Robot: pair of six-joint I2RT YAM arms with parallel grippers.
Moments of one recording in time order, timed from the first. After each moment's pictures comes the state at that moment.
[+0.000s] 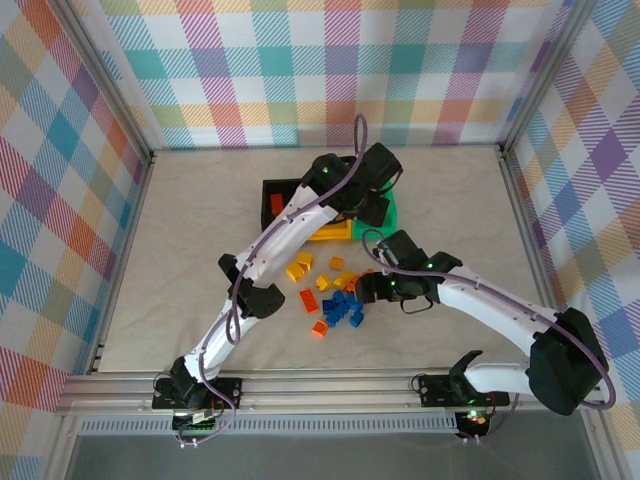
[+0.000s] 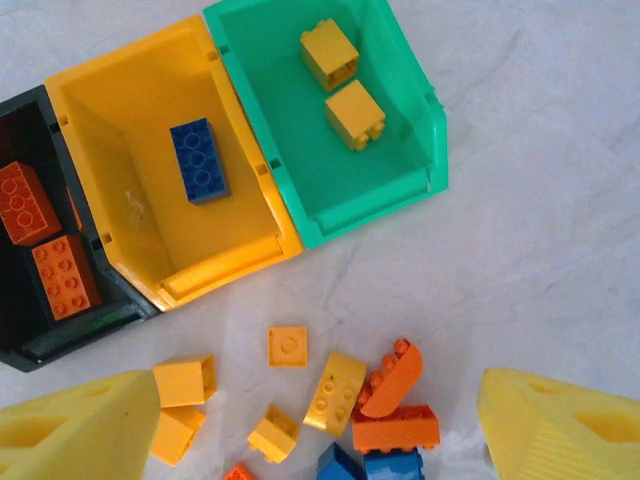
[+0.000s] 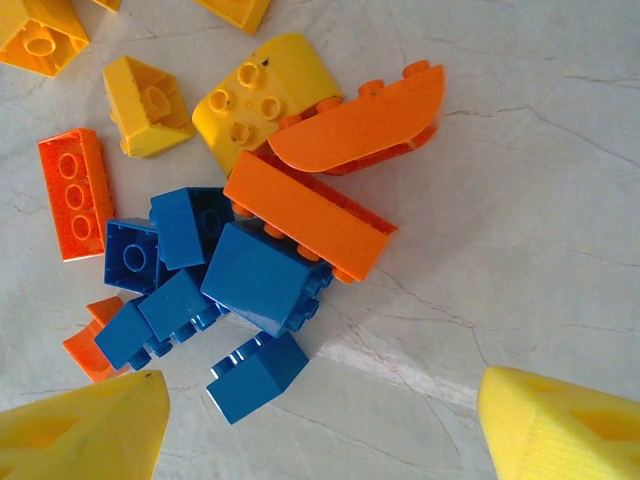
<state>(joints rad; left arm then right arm) -0.92 2.39 2.94 -1.65 -0.33 -0.47 0.68 1.24 0.81 -0.67 -0.13 0.49</state>
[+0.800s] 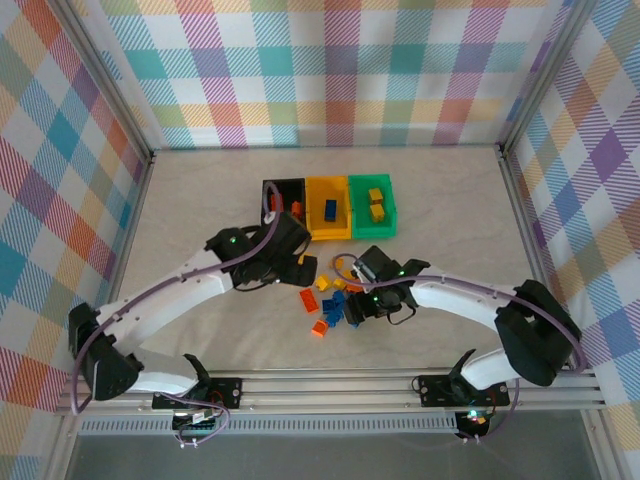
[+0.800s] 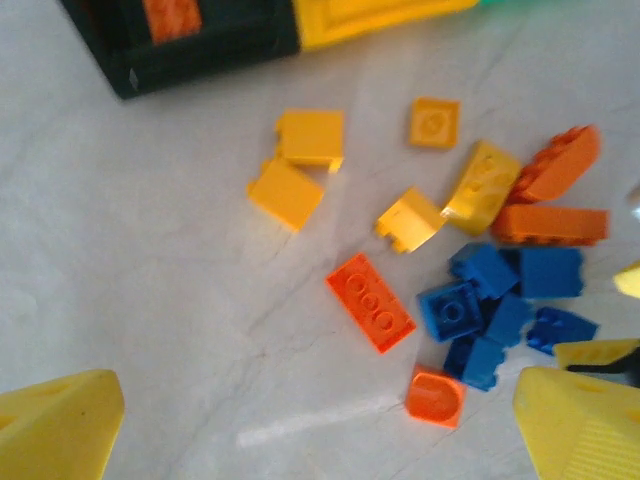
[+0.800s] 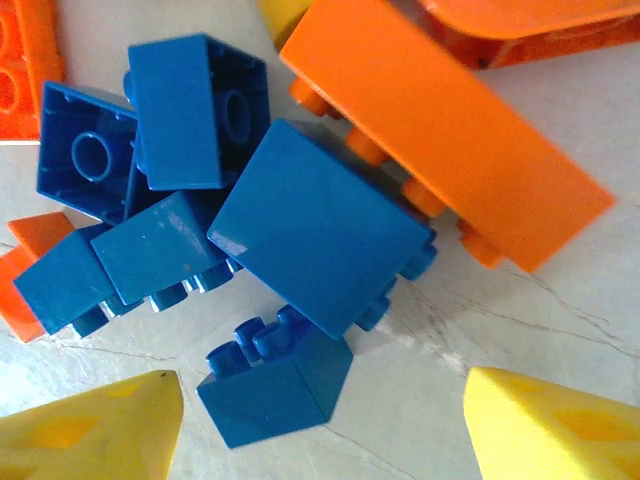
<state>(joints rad) -0.85 1.31 1.22 -1.02 -0.25 -0.61 0.81 1.44 0.78 -0.60 -0.16 0.42</state>
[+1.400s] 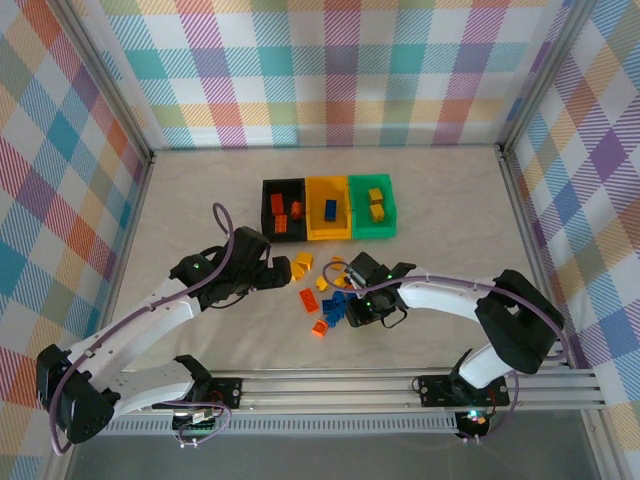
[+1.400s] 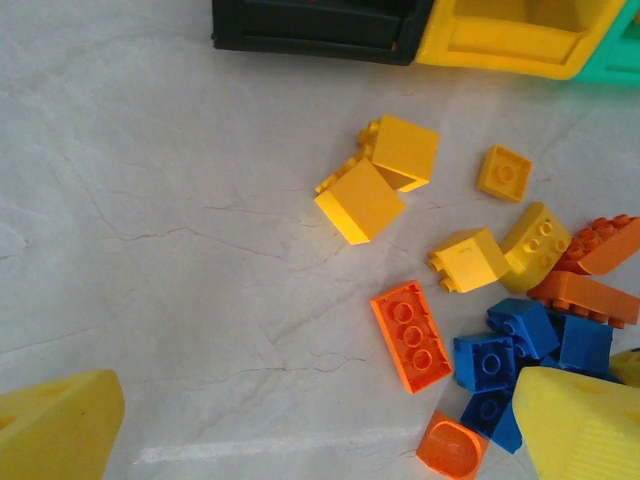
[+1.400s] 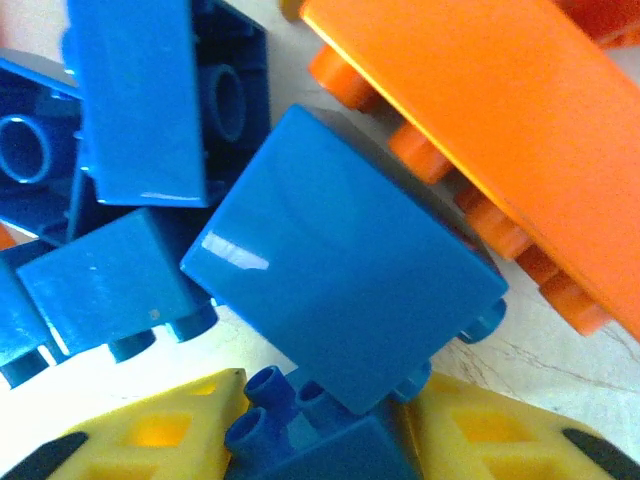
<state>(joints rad) -0.68 1.08 0.92 -0.83 -0.18 -0.73 0.86 1.52 0.78 -0.55 -0.12 0.41</state>
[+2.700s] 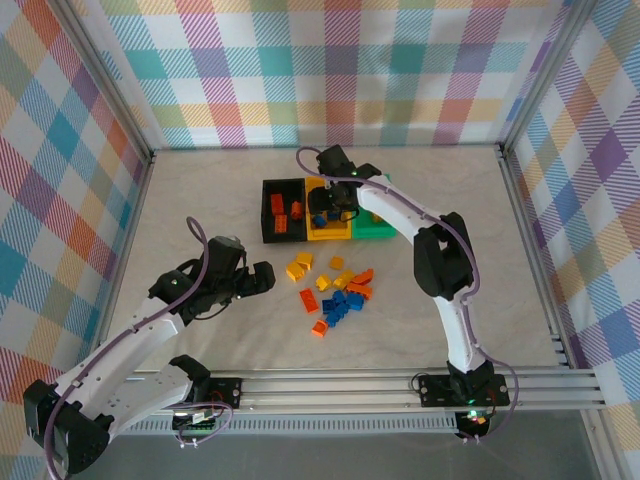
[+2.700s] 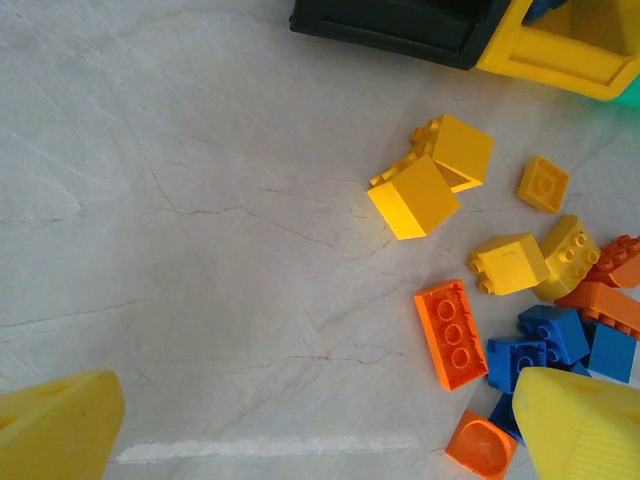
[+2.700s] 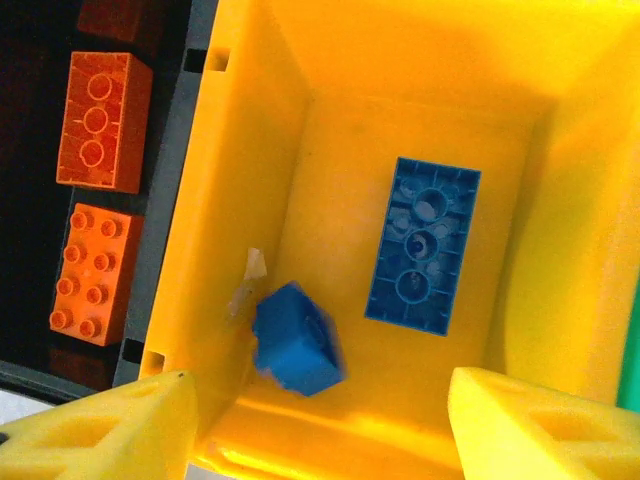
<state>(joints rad) -0.55 0.92 0.79 -0.81 -0.11 -0.71 0.61 2.19 1.94 -0.76 0.01 0.36</state>
